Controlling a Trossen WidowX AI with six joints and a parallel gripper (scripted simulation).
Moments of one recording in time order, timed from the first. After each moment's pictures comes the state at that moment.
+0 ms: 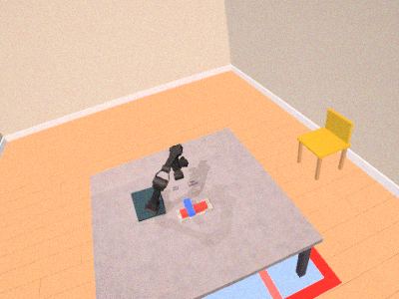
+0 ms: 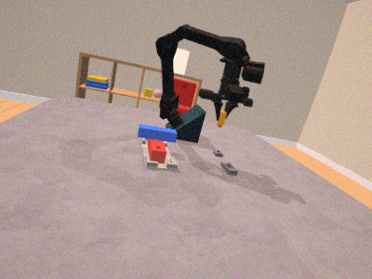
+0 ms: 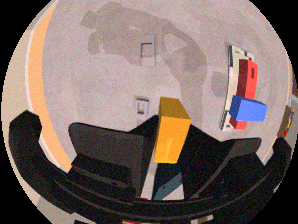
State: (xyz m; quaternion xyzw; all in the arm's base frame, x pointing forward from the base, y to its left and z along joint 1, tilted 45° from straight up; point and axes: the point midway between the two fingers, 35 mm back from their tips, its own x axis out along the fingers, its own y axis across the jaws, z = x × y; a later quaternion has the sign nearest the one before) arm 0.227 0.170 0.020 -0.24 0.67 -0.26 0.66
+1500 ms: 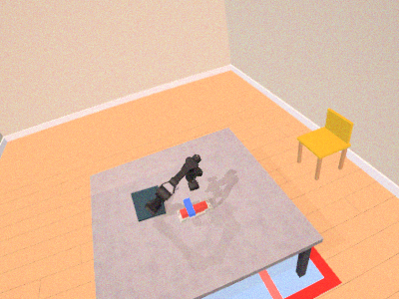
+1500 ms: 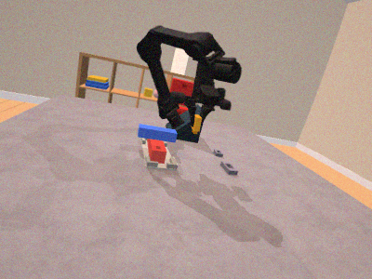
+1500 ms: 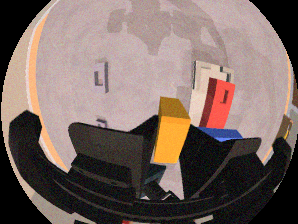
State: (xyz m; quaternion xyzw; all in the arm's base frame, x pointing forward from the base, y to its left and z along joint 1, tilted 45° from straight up) arm 0.295 0.078 0.077 -0.25 0.67 -0.24 0.66
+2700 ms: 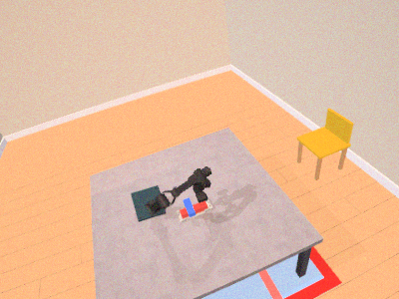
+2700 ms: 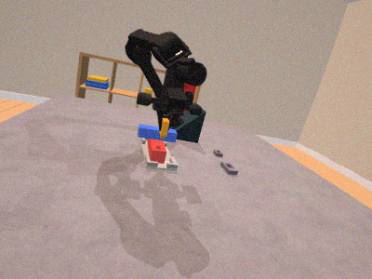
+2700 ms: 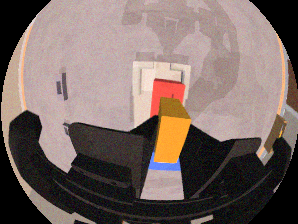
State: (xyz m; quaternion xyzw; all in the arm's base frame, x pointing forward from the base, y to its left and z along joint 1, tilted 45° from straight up) arm 0.318 -0.011 0.128 -0.28 0.66 -0.25 0.65
